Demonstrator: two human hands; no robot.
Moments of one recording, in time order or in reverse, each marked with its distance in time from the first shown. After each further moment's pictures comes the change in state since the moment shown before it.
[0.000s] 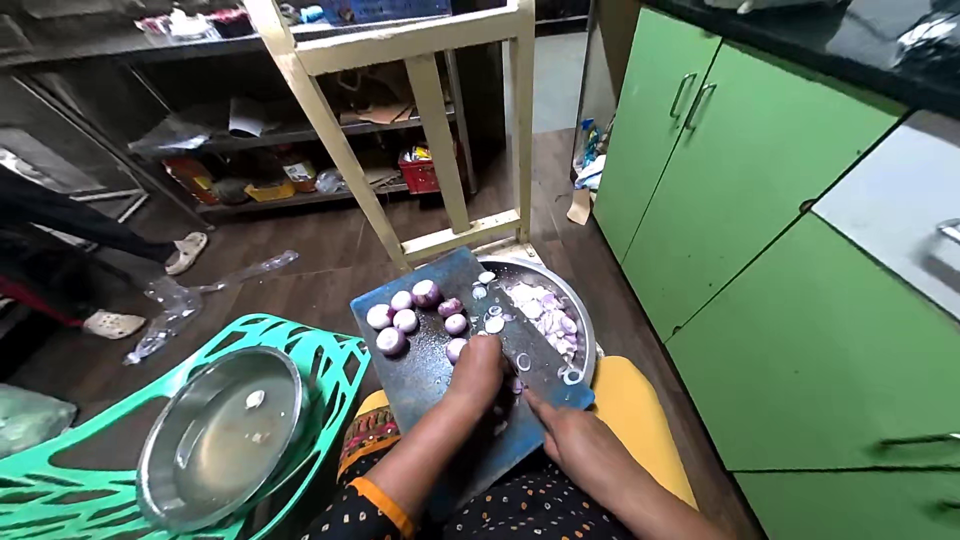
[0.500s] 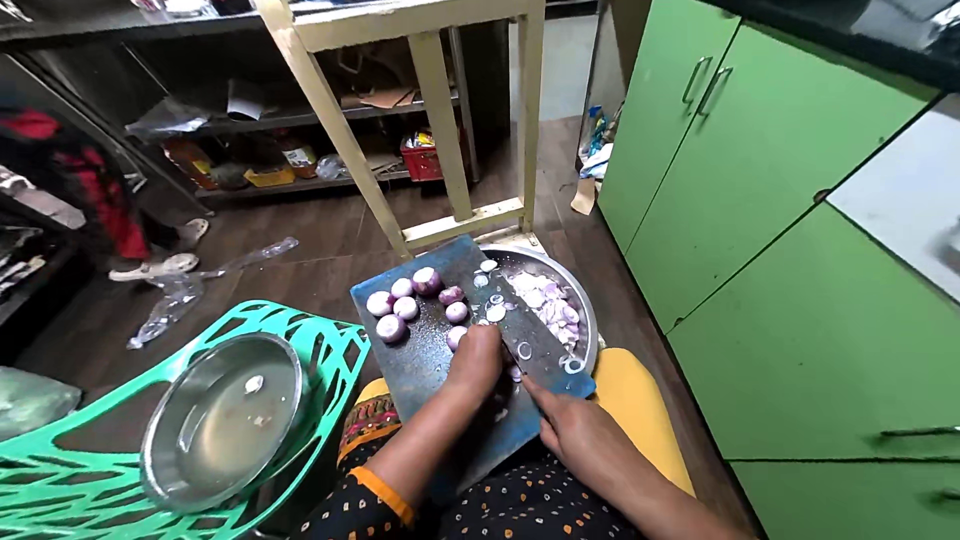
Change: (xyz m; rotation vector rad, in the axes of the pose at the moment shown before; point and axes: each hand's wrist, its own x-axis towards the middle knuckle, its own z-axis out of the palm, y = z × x) left_hand 0.000 -0.008 0.008 0.004 0.041 0.025; right_hand -0.007 -0.007 -0.004 -0.002 0.096 -0.060
